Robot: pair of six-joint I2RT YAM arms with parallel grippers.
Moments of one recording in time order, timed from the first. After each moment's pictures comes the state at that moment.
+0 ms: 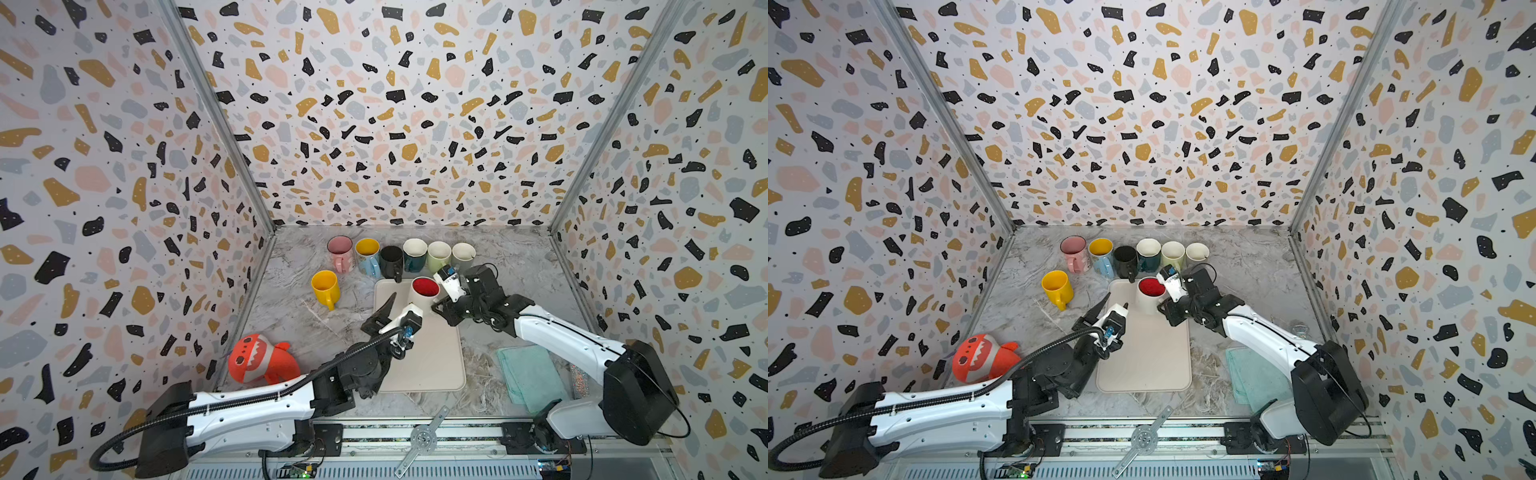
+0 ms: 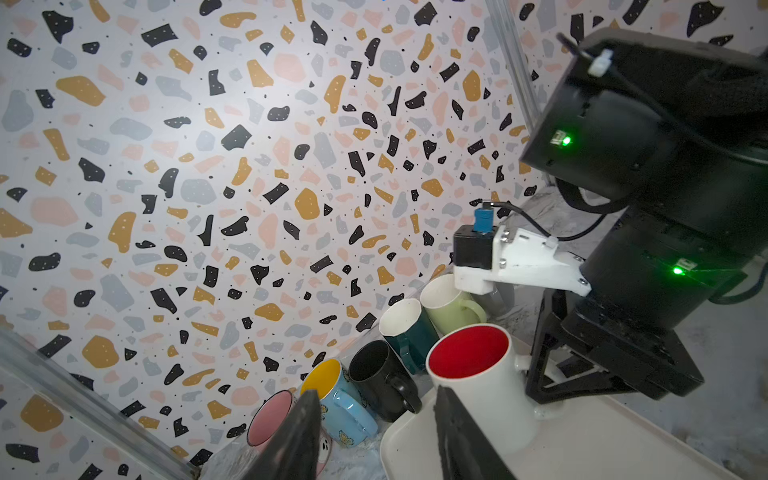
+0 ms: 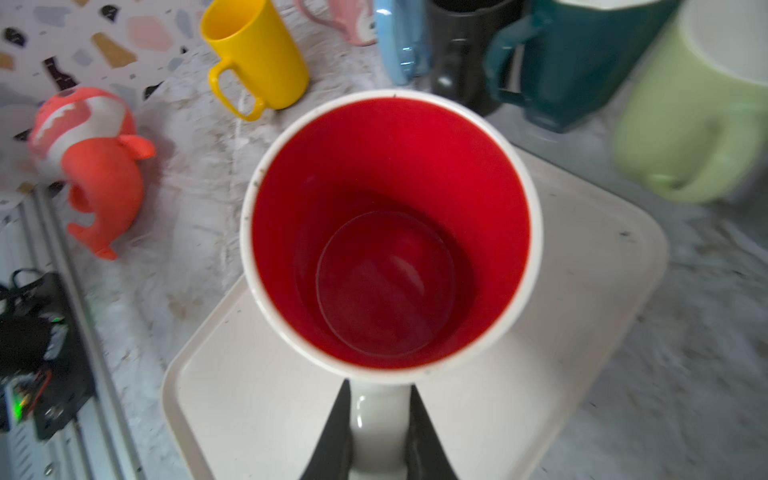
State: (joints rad) left arm -1.25 0.95 0.58 0.46 -0.85 0.54; right arm 0.60 1.38 0.92 -0.27 -0.28 0.09
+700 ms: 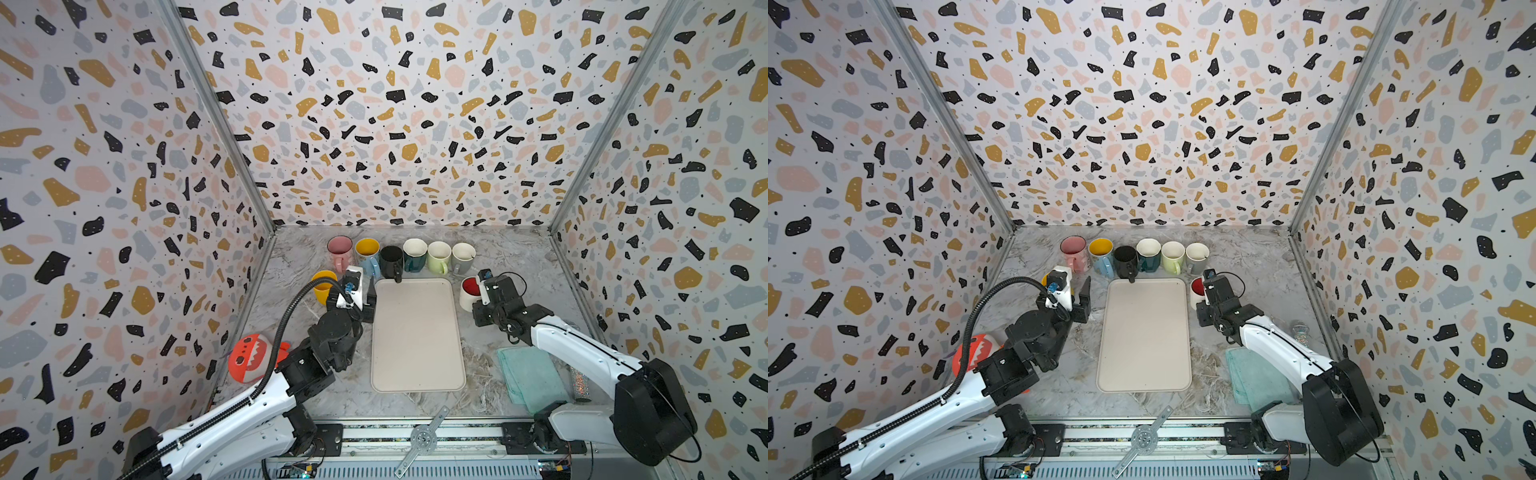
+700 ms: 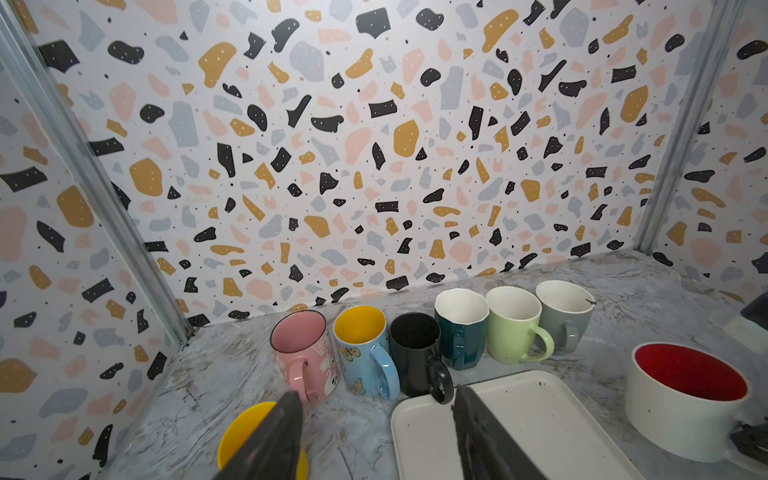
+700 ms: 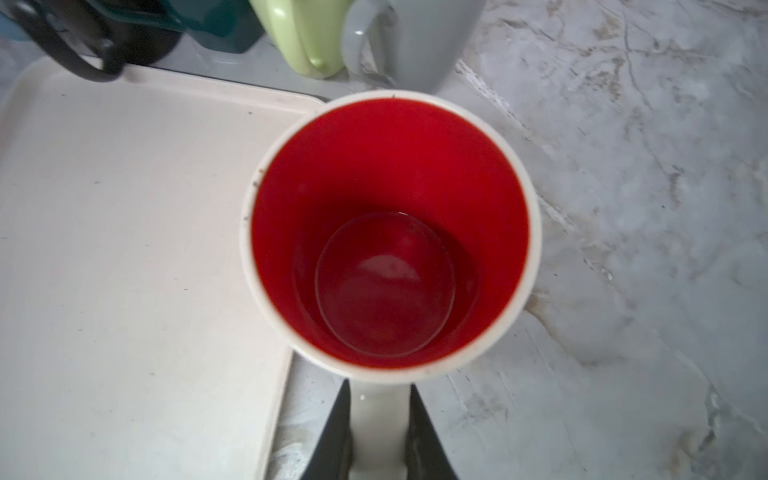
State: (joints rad) left arm -0.84 0.83 0.66 0.13 -0.71 0.03; right arm 0.47 1.29 0.77 -0.35 0.15 0.18
